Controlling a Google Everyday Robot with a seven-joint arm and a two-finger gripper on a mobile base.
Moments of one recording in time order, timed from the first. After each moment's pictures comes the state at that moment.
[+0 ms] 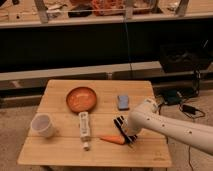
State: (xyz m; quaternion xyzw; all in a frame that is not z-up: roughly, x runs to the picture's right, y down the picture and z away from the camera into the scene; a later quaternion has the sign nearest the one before) arm 0.116 0.245 0.797 -0.24 -0.18 -0.30 0.91
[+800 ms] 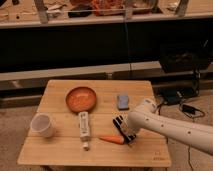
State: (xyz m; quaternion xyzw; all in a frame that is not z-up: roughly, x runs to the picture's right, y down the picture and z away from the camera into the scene) arm 0.109 0.245 0.801 -0.23 -0.18 -0.31 0.91
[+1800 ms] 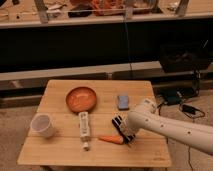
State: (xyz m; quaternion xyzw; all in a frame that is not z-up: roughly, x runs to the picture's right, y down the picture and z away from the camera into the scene) arm 0.102 0.244 0.803 -0.22 -0.19 -0.32 0.90
